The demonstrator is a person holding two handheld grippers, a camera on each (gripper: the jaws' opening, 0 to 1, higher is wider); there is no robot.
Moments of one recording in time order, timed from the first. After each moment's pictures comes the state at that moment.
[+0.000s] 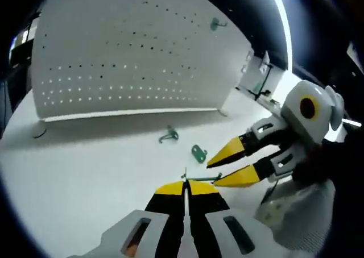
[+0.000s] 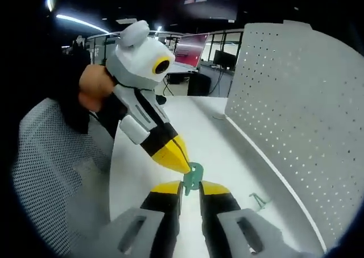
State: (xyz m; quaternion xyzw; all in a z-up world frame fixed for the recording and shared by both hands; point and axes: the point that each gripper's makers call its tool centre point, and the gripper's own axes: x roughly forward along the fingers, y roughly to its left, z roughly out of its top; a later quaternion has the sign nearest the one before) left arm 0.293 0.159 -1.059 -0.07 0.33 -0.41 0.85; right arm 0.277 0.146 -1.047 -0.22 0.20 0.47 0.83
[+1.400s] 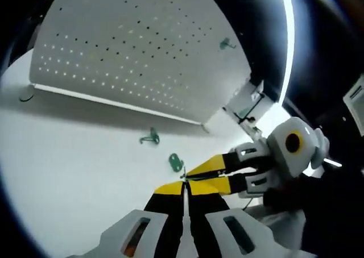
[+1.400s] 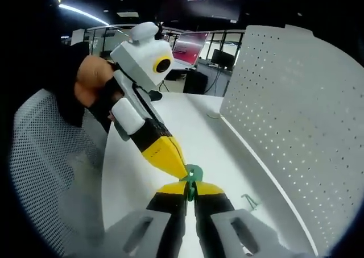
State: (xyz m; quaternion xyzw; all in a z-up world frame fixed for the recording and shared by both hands) left arm 0.284 0.142 -1.044 -0.19 0.34 -0.44 0.81; right arm 0.283 0.142 -1.045 -0.24 0.19 0.45 0.84
